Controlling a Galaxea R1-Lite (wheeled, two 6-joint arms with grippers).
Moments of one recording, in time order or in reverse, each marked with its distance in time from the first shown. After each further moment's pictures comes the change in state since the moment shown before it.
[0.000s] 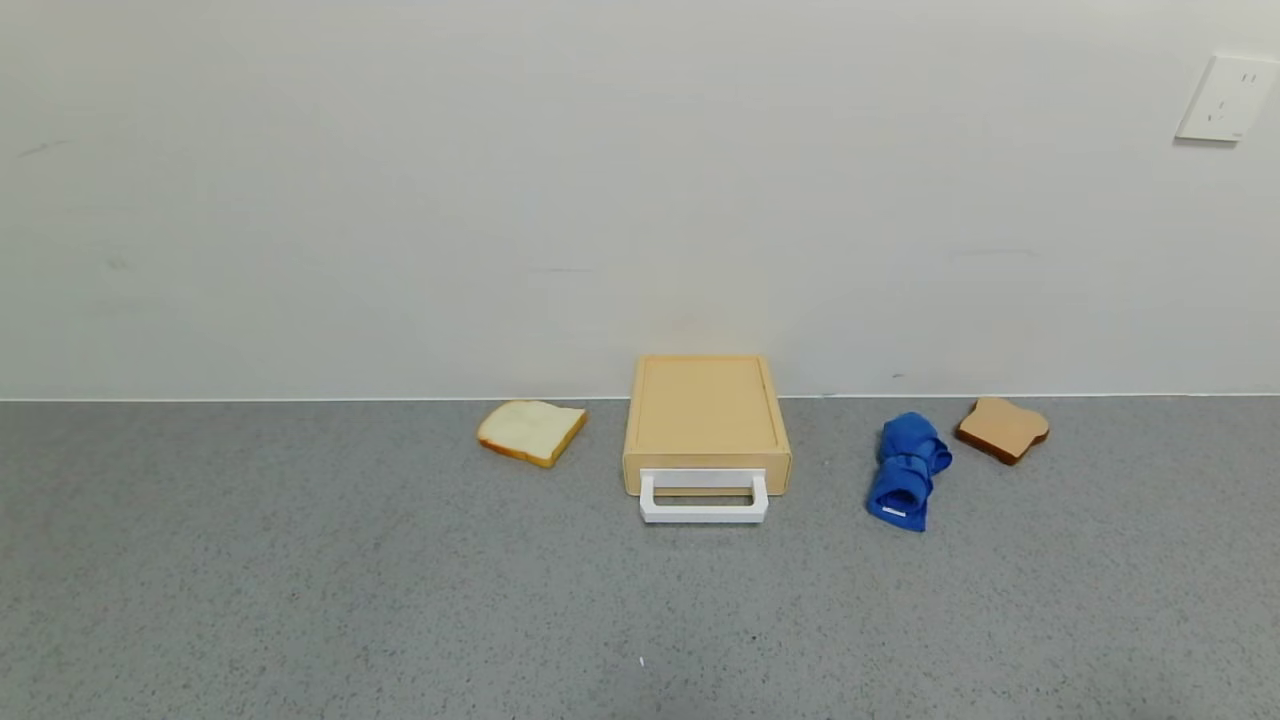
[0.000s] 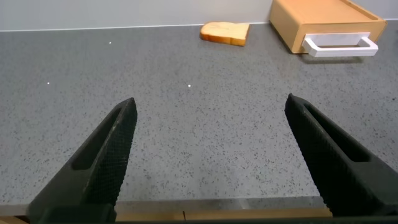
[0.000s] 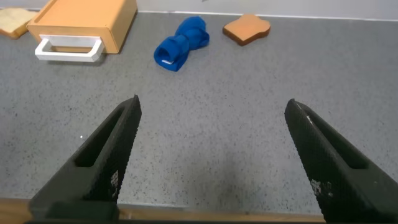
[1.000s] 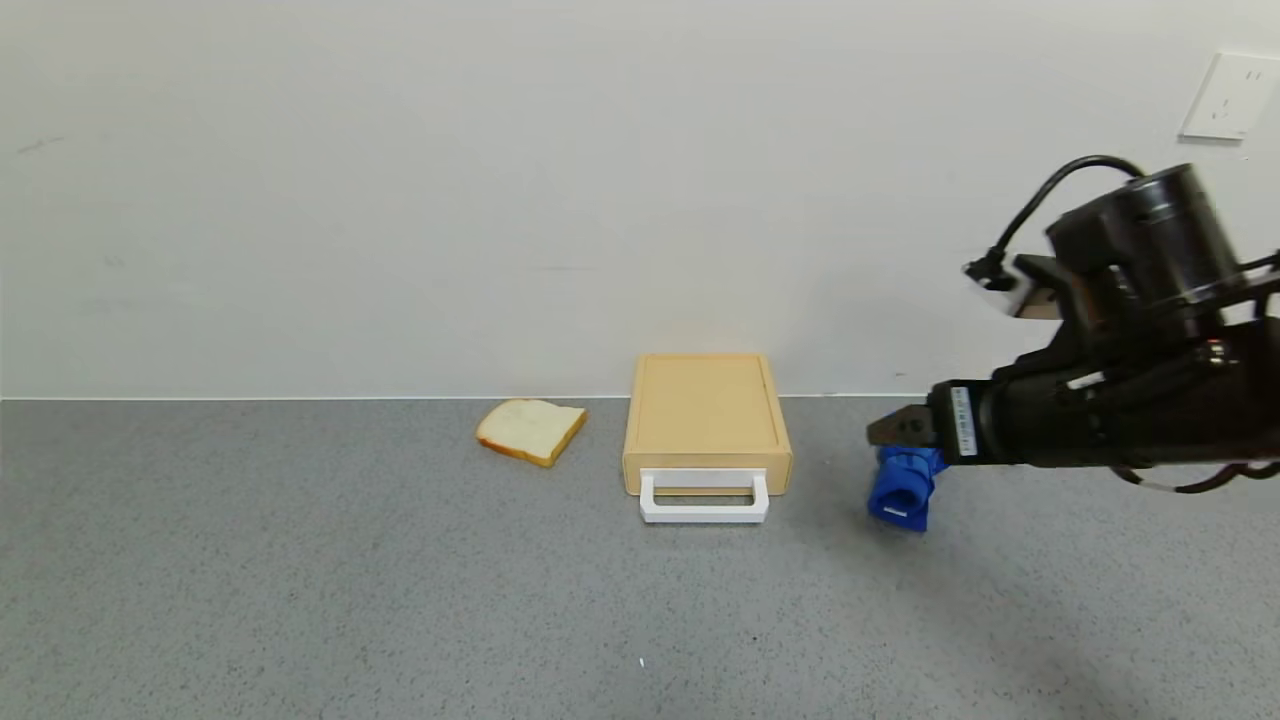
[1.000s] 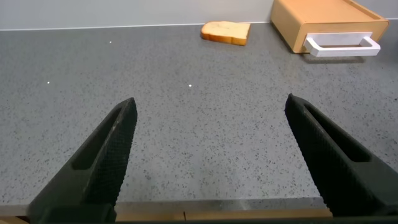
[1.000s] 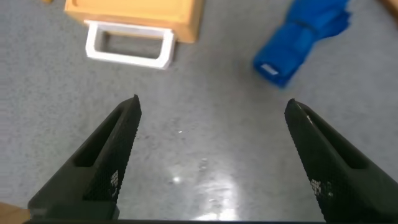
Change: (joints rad) left arm 0.000 0.000 0.000 0.000 0.000 0.000; right arm 0.506 1.185 -0.895 0.226 -0.188 0.337
